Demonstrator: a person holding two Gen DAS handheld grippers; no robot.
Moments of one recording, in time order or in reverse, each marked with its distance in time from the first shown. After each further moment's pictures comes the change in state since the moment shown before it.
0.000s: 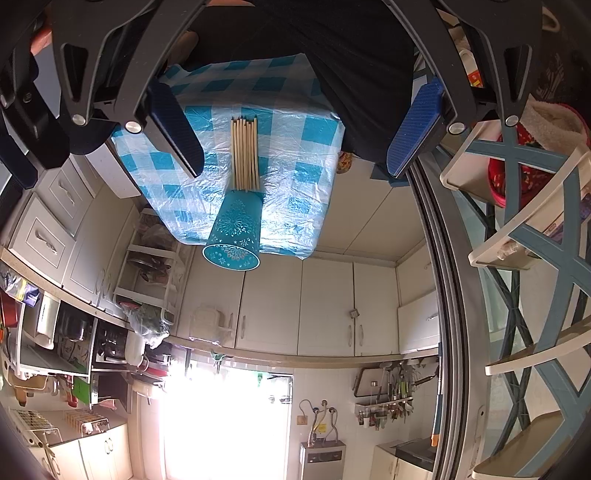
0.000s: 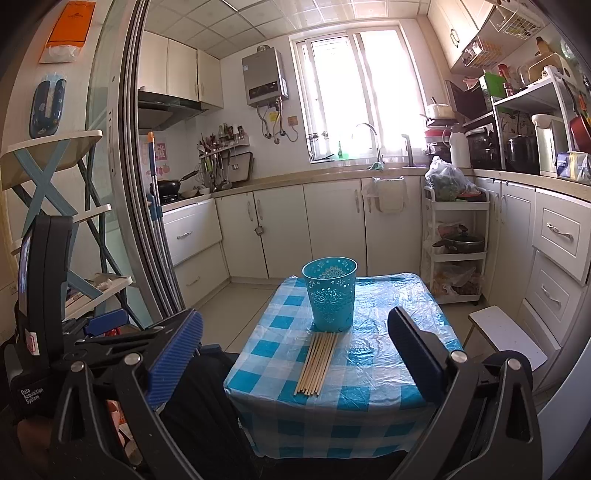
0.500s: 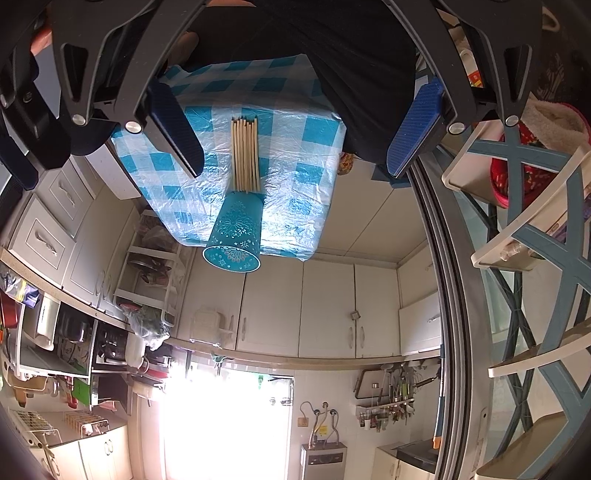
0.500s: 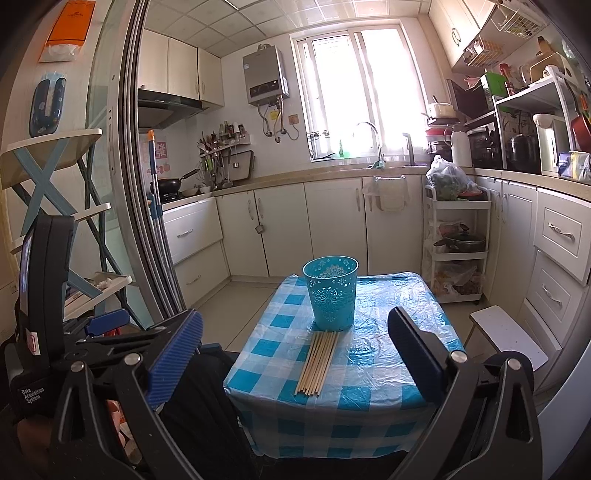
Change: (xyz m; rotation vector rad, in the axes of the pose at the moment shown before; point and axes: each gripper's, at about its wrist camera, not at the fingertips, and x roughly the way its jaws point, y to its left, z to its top) left arm 0.001 -0.002 -0.001 0.006 0.006 0.000; right arm 0.002 -0.001 0.001 -0.006 0.003 -0.002
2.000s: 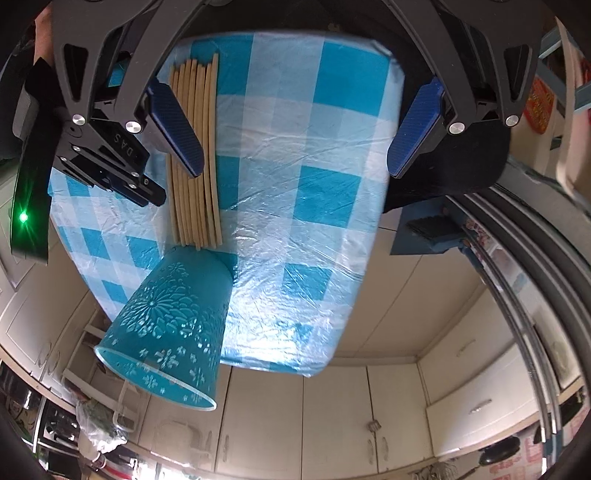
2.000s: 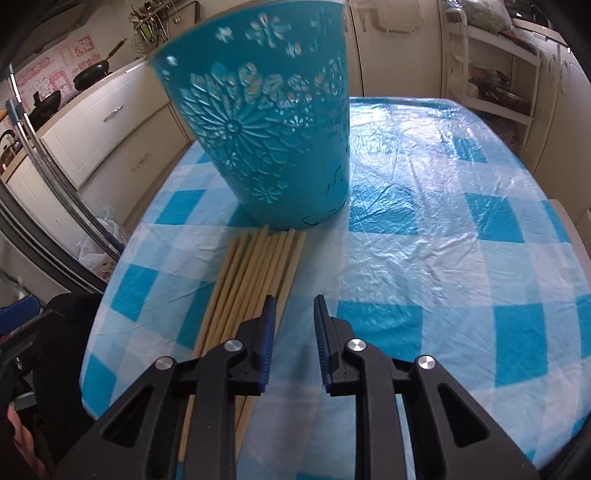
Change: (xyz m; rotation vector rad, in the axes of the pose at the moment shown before) left arm 0.302 -0.015 -0.012 0.022 0.466 0.023; right arm 0.354 -0.102 -0.102 0.049 0.661 -0.071
